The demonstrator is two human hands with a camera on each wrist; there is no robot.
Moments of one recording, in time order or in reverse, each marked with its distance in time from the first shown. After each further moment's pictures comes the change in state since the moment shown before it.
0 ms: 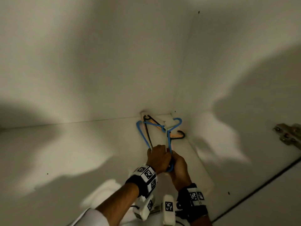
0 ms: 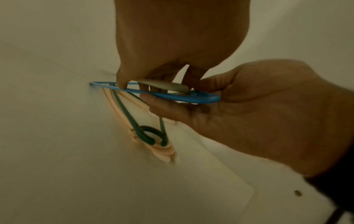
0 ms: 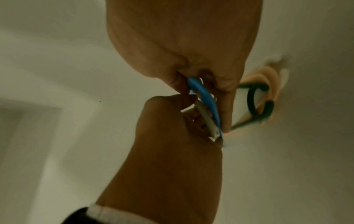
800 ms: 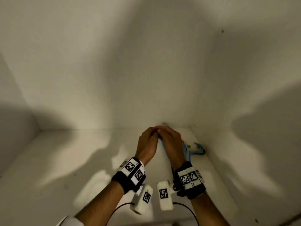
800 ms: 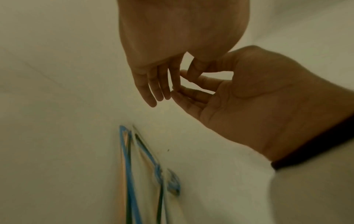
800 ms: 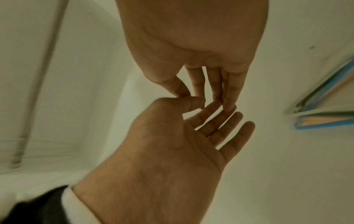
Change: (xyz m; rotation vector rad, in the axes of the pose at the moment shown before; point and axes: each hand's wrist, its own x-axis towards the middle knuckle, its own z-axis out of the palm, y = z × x) left_hand -0.028 -0.040 -0.121 -0.639 0.486 0.122; right_hand -0.021 -0.051 0.144 -0.508 -0.246 -0.601
